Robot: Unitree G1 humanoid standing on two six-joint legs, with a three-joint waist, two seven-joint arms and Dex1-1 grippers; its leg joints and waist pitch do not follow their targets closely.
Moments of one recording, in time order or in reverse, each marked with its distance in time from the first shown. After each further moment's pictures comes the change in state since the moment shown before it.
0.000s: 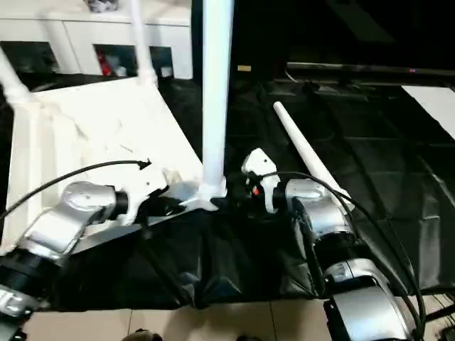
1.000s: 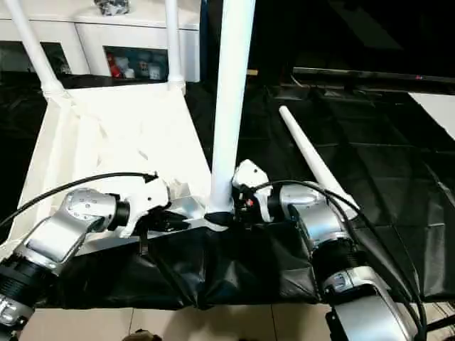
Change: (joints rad) left arm 0.032 0.021 -0.046 -0.032 0.003 -0.051 -0.069; right arm 0.041 0.000 0.056 -0.083 -0.023 0.013 0.035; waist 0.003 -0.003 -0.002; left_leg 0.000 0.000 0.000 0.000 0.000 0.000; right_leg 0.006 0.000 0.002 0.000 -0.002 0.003
